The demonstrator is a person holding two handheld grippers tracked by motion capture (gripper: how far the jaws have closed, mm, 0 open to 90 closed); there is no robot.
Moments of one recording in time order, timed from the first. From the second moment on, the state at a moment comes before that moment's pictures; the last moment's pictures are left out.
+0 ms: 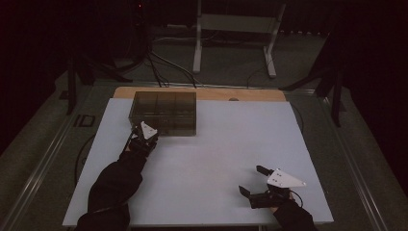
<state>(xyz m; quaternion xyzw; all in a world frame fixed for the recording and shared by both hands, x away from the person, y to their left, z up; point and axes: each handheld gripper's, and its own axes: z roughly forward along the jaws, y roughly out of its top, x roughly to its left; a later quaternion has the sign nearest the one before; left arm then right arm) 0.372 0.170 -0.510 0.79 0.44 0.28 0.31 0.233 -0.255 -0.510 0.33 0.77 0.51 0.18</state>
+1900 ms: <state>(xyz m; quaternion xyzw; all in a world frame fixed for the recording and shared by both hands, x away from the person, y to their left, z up) 0.394 0.172 -0.510 0.79 0.45 0.29 0.31 0.233 -0.257 -0.512 0.34 0.77 0.51 0.18</state>
